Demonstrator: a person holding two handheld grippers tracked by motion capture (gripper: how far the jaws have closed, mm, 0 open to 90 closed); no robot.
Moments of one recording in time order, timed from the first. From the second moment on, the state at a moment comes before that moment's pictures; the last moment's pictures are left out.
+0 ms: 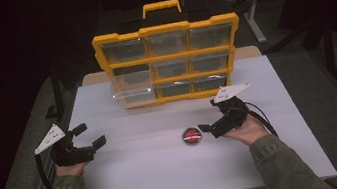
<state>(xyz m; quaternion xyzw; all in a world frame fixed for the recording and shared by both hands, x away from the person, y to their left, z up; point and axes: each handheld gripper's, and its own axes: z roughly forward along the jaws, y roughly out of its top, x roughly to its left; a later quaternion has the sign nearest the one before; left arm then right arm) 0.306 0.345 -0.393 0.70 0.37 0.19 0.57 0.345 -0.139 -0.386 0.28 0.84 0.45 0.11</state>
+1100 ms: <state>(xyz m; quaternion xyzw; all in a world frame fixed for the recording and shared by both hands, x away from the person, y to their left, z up) 0.305 0.346 -0.393 0.70 0.37 0.19 0.58 0.358 -0.091 -0.421 0.26 0.88 0.40 0.07</state>
